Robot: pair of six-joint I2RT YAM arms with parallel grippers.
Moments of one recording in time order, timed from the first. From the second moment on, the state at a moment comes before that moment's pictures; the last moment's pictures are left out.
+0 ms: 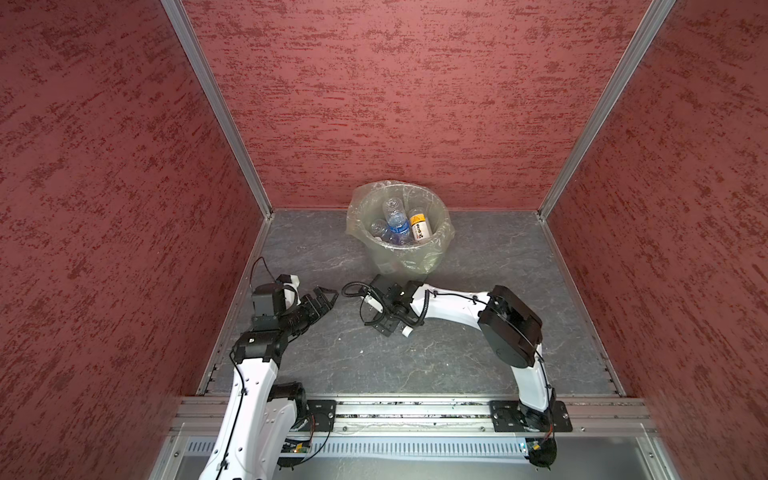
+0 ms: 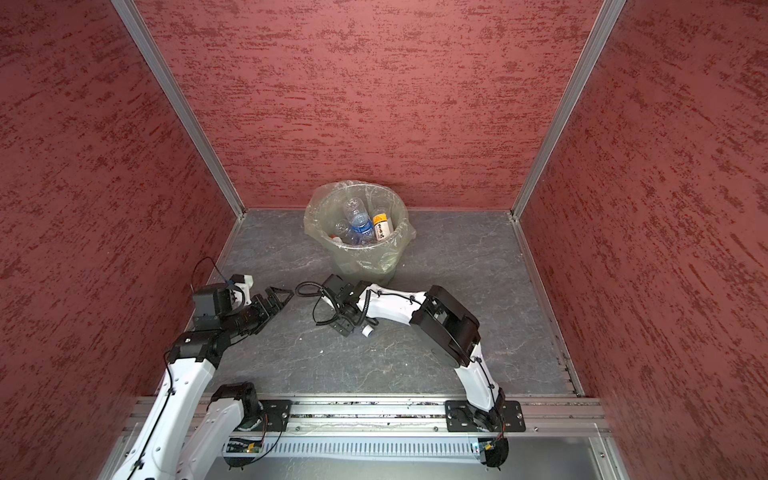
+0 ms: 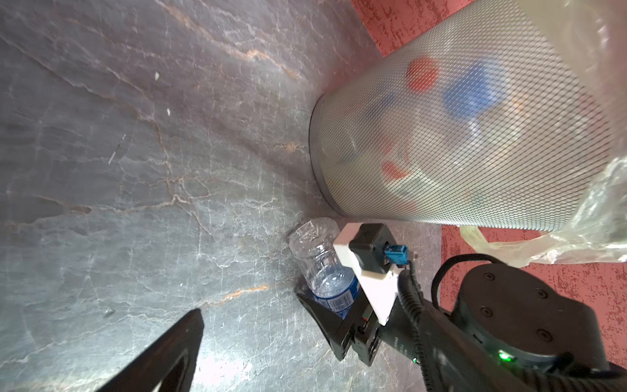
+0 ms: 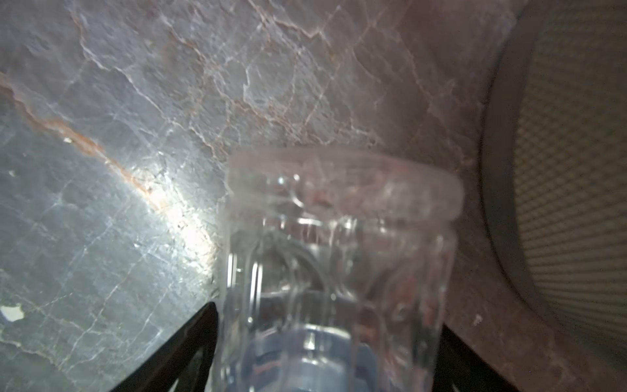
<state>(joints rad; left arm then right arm) 0.09 0.70 0.57 -0.60 0.52 -0.67 0.97 2.06 1.47 -0.60 0.07 -0.03</state>
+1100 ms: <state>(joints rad) -0.17 0.70 0.55 -0.58 0.43 -0.67 0.99 1.64 1.10 -0.52 0.08 0.14</state>
